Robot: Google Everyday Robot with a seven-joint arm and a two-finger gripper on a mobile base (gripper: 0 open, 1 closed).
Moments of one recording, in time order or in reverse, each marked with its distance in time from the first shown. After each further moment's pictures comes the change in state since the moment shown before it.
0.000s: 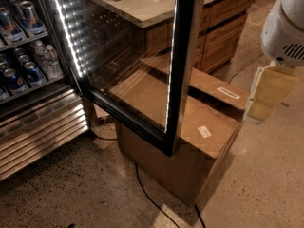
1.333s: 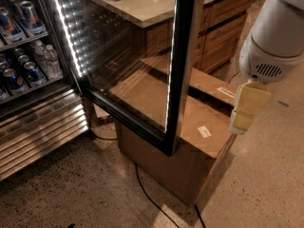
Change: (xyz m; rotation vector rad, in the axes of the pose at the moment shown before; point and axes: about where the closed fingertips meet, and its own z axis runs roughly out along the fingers) arm -0.007 0.012 0.071 -0.181 0.004 -0.021
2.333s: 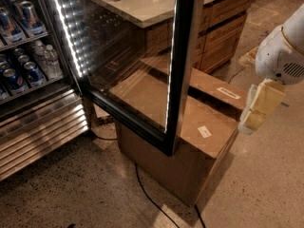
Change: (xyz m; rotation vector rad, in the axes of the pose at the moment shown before) arm -0.002 0.001 0.006 -0.155 -0.305 -0.085
